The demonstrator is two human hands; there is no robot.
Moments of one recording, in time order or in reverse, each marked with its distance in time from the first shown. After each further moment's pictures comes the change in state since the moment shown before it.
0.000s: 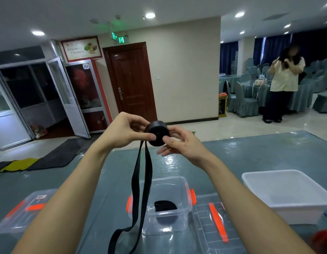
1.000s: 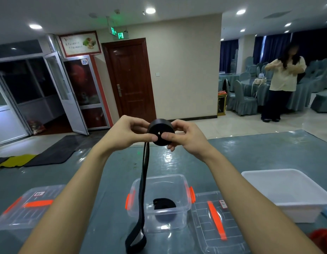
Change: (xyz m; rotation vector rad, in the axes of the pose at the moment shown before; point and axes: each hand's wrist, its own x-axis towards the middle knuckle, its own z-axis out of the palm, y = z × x) left_hand -0.007 -0.010 0.006 -0.092 -0.070 -0.003; right_hand 0.012 -0.009 -0.008 -0.182 0.076 -0.079
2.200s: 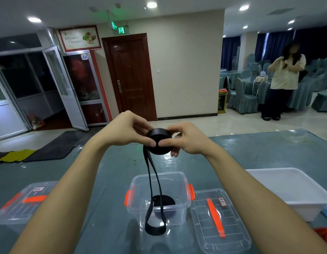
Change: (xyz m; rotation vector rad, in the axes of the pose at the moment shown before) left_hand 0.007 0.005 -0.007 0.266 -0.124 -0.056; right_hand 0.001 -0.011 -0.004 -0.326 -0.186 0.058
